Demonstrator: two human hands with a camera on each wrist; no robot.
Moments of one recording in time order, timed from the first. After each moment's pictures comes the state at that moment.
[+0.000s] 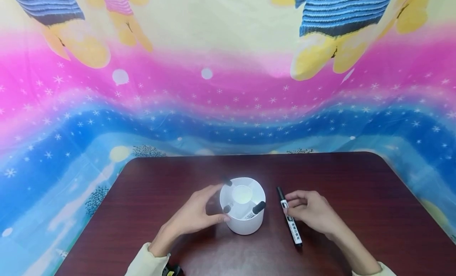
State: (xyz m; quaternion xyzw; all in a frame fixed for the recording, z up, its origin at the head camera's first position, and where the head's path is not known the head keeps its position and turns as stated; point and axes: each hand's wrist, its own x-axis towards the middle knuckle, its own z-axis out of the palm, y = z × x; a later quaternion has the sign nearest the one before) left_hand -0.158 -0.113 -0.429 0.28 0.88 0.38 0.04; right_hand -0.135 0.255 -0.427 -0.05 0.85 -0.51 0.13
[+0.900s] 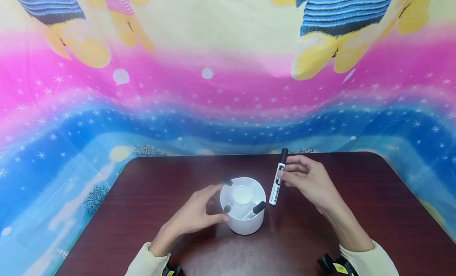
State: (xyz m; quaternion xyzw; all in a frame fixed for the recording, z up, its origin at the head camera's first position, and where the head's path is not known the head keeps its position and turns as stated) left_hand -0.159 -0.113 -0.432 0.28 0.88 0.38 0.04; right_hand -0.159 0.233 -0.362 -0.06 0.81 -0.59 0.00
